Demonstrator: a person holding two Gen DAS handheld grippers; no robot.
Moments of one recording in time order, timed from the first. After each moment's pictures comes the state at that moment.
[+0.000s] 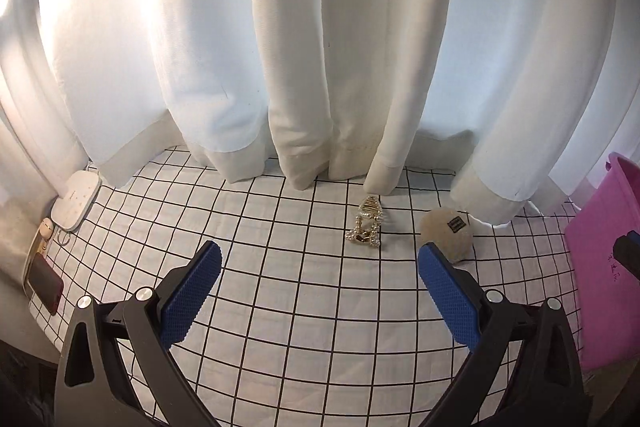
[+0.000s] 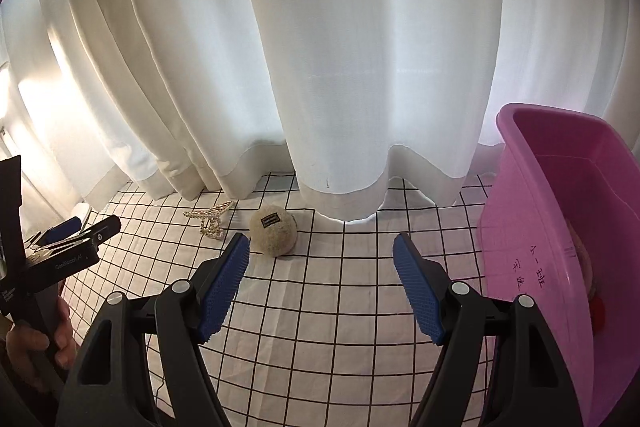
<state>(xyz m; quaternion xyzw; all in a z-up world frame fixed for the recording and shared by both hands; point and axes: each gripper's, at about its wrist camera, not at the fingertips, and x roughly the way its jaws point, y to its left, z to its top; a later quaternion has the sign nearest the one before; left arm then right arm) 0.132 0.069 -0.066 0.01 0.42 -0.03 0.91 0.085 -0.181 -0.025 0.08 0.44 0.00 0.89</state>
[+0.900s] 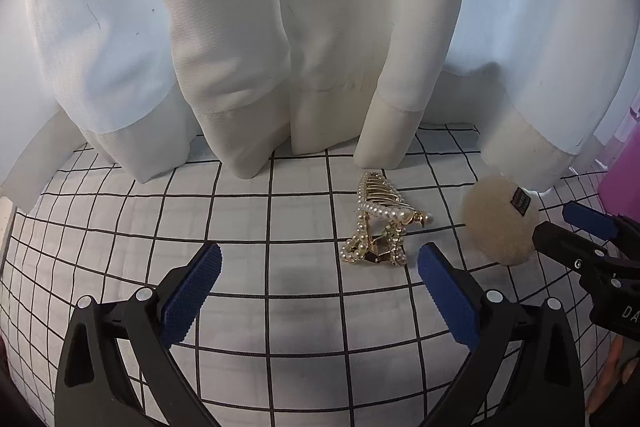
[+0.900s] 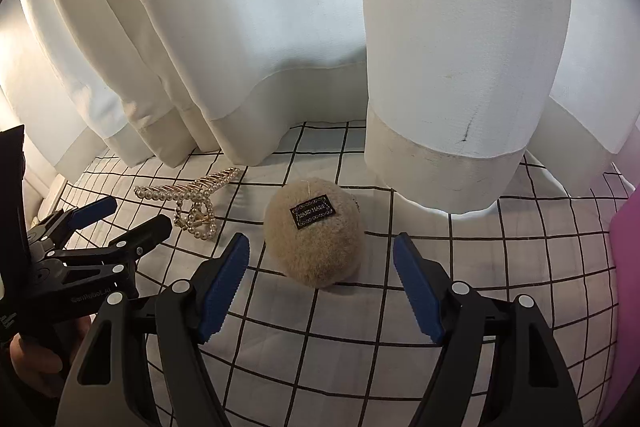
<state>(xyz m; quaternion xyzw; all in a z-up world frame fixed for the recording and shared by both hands) 0.218 0.049 -0.186 0.04 0.43 -0.12 0.89 0.186 -0.126 -0.167 0.07 0.48 0.03 0.87</state>
